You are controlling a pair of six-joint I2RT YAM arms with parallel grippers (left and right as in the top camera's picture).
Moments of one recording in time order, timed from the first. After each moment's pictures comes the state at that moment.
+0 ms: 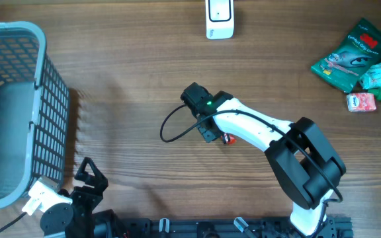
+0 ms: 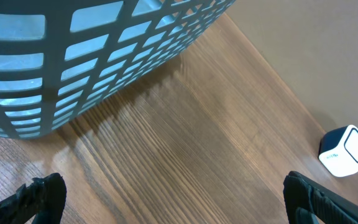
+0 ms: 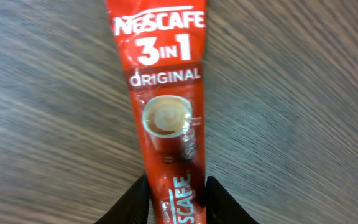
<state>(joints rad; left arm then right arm) 0.22 0.01 0.60 -1.12 -0.13 -0.71 0.71 1.97 1.24 -0.79 0.23 0.14</state>
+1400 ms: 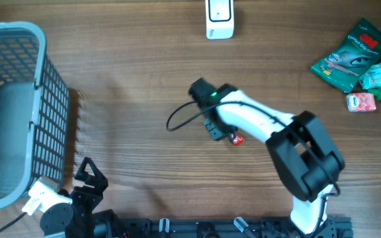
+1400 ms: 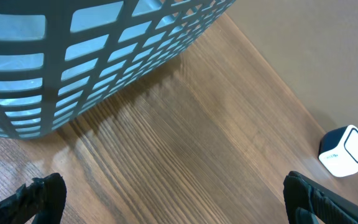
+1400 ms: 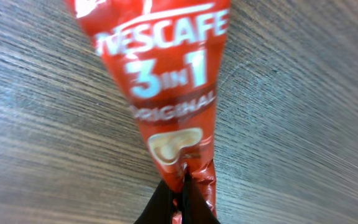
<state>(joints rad) 0.22 0.01 0.60 -1.12 -0.13 -0.71 0.62 2.01 1.28 -0.92 0.14 0.16</state>
